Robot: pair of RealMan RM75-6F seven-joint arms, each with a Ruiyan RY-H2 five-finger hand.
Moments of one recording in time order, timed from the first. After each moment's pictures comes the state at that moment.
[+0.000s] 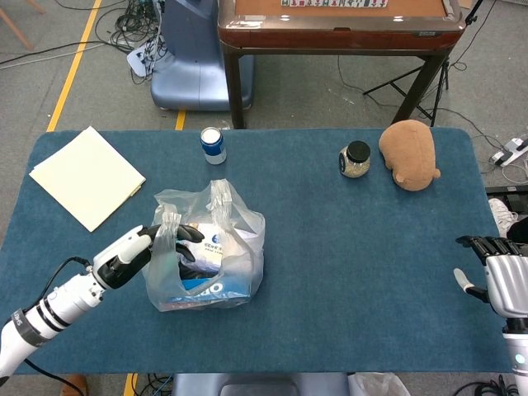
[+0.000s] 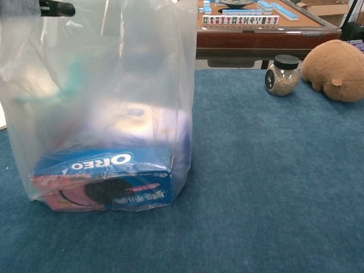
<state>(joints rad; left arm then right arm) -0.77 -0.83 0.01 -1.90 1.76 1.15 -1.74 0.09 -1.06 0.09 -1.64 -1.48 1.49 -0.02</state>
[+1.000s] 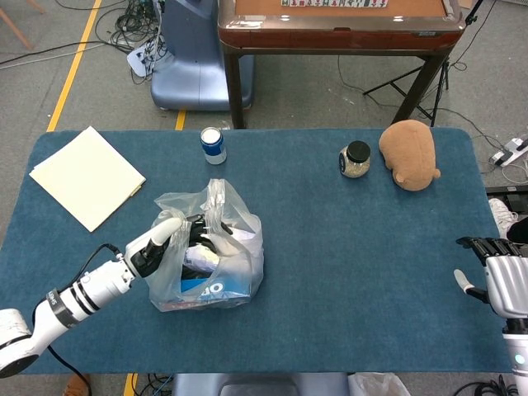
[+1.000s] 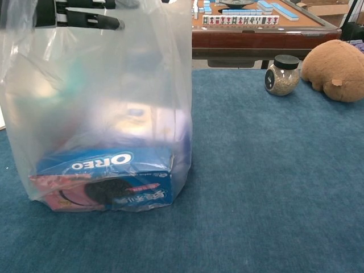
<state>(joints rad) -0.89 -0.88 -0.06 -1.90 1.66 0.98 -1.69 0.08 -1.06 0.09 -1.64 -1.47 1.49 -0.03</state>
